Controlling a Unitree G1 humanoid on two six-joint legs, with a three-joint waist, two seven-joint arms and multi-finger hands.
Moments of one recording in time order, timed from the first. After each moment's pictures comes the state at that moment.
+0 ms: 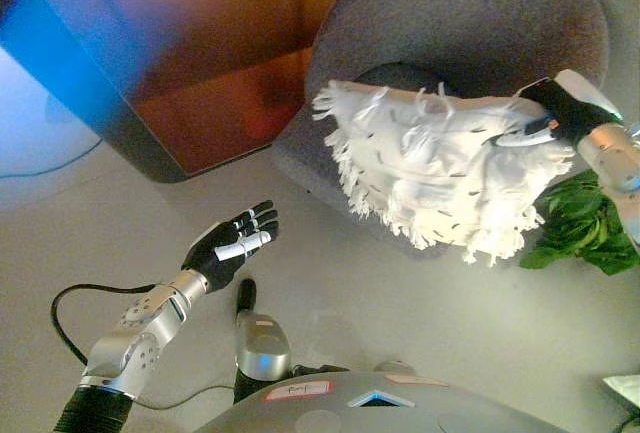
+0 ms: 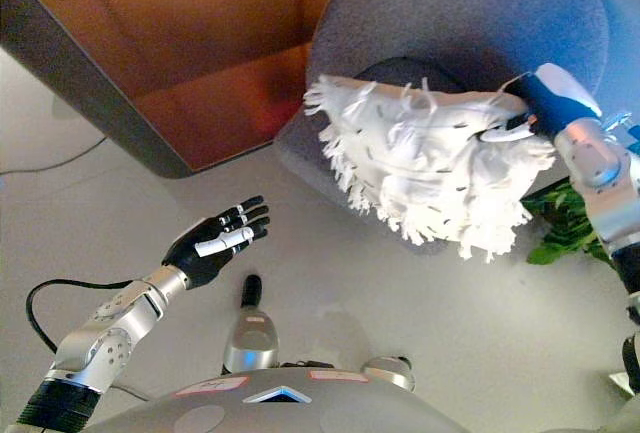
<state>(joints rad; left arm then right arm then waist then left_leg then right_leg) 0.28 0.65 -0.12 -0.05 -0.80 0.23 -0.27 -0.53 -1.10 0.39 0.49 -0.02 0.10 0.13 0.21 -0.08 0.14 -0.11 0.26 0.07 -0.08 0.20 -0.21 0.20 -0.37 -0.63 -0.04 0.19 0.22</state>
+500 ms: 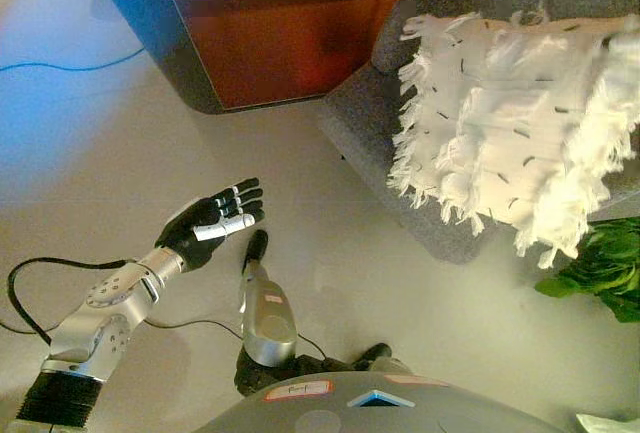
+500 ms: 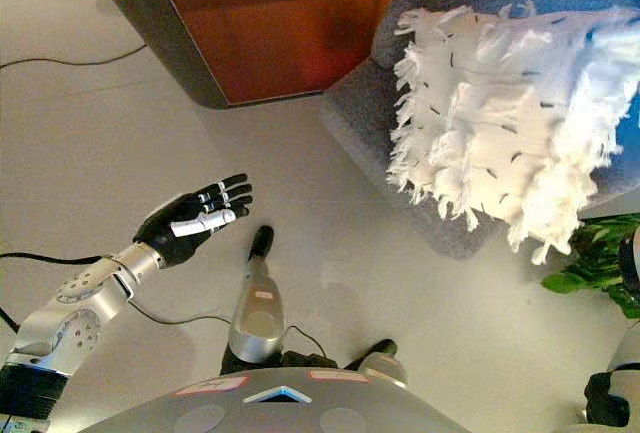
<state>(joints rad) 0.22 0.76 -0.05 -0.10 -0.80 0.25 -0.30 -1.07 -1.05 0.53 0.87 0.15 0.28 -0.24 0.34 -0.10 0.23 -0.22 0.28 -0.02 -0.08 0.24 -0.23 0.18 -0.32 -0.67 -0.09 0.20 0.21</state>
